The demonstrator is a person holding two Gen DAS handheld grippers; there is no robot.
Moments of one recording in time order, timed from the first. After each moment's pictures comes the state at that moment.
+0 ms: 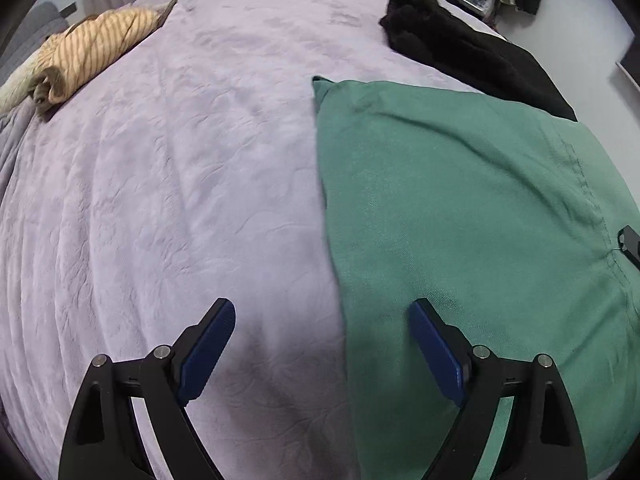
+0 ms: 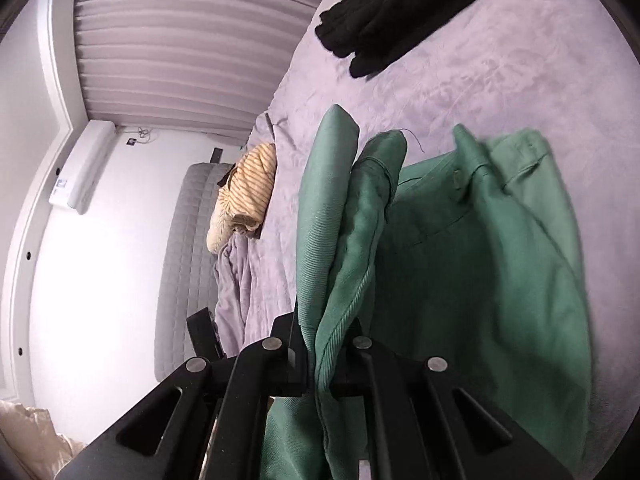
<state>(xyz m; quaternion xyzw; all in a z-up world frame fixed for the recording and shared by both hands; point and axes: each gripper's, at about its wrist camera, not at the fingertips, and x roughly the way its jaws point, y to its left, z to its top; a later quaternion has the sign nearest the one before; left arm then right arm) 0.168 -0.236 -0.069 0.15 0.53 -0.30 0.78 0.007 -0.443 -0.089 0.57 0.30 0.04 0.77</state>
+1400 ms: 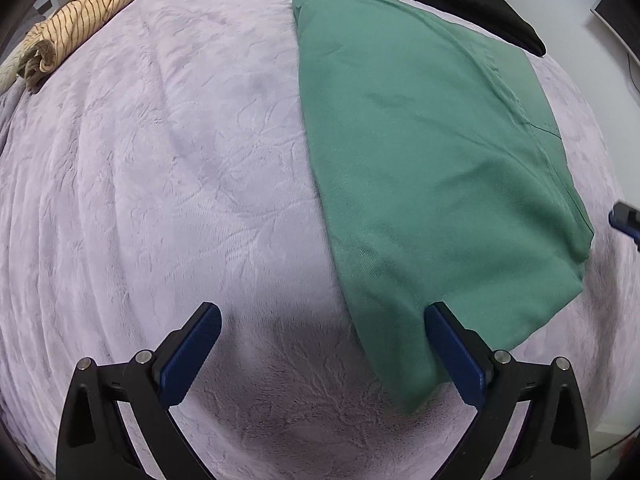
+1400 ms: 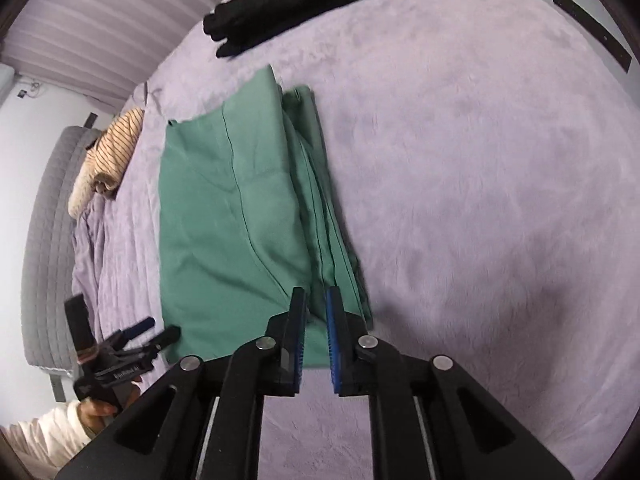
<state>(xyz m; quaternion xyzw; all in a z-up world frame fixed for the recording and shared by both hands) 0.052 -0.188 -0.097 0.18 0.58 -0.32 0.73 -0.117 -0.439 -0.079 0.42 0.46 -0.15 0.76</state>
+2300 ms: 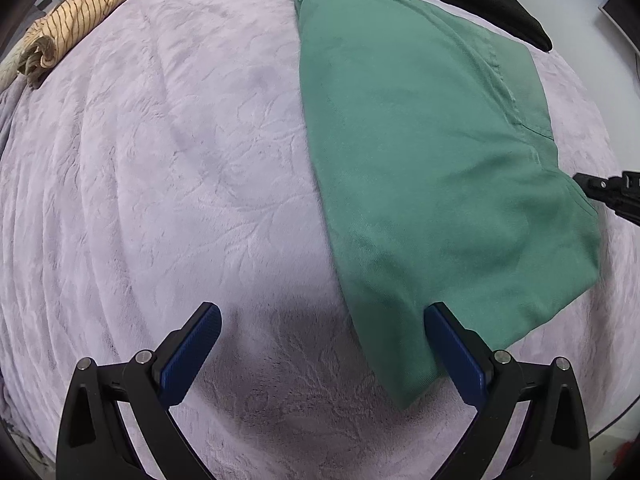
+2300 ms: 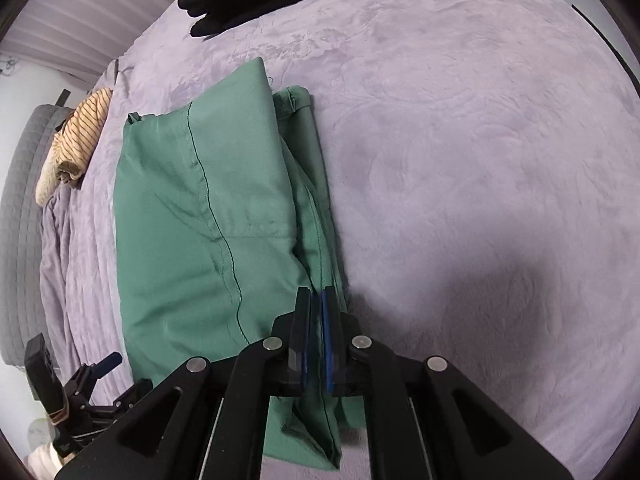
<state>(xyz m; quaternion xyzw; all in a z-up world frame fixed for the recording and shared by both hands) 0.052 -0.200 -0.086 0.19 0.60 -0.30 0.72 -0.060 -0.461 -0.108 0.39 0.53 -0.18 0.73</state>
